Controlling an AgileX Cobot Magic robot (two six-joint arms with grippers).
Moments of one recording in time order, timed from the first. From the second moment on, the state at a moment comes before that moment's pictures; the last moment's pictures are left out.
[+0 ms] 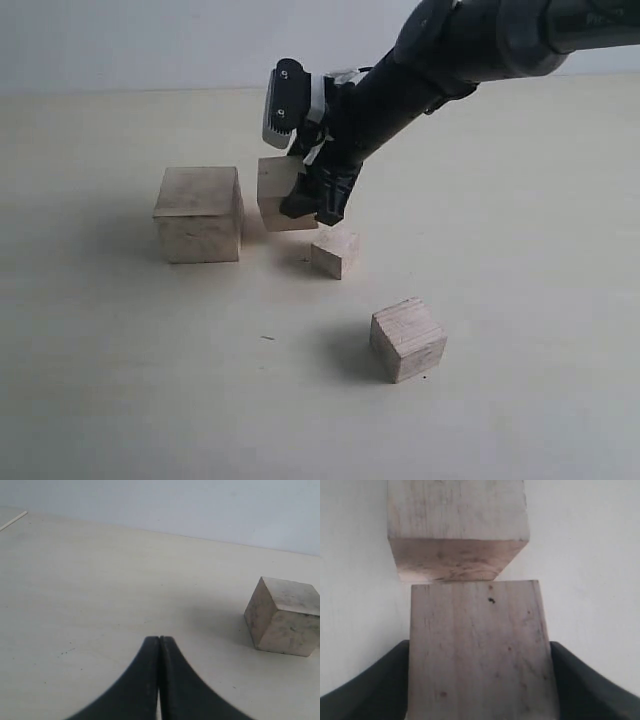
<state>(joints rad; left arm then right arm) 0.06 0.01 0.00 -0.15 0.37 0.02 0.61 2.14 -1.49 0.76 0.67 -1.60</state>
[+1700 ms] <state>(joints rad) 0.06 0.01 0.00 -0.15 0.37 0.02 0.61 2.27 -1.50 1.06 0.71 -1.85</state>
